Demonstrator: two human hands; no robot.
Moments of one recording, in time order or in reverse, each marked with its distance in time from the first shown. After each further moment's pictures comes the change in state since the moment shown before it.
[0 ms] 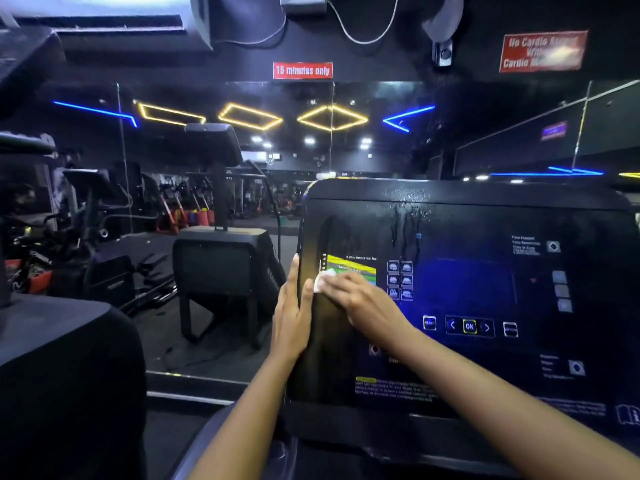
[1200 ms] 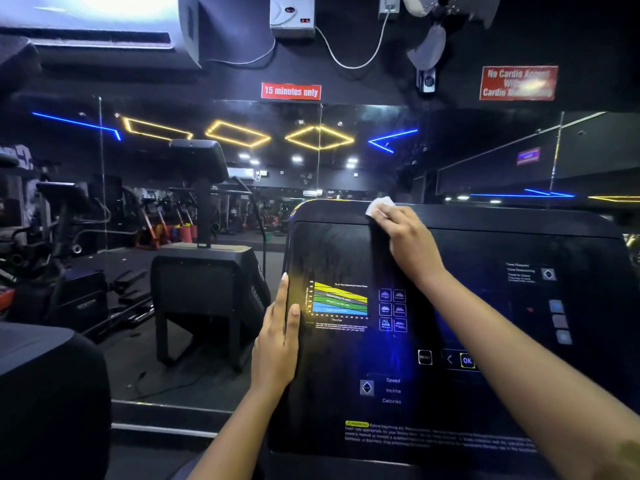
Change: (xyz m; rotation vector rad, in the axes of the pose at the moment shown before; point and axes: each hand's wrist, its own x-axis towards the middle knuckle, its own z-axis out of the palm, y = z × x) left_hand 0.014 -0.002 0.004 0.056 -0.009 0.088; right_hand 0.050 0.130 -0.039 -0.195 0.133 0.344
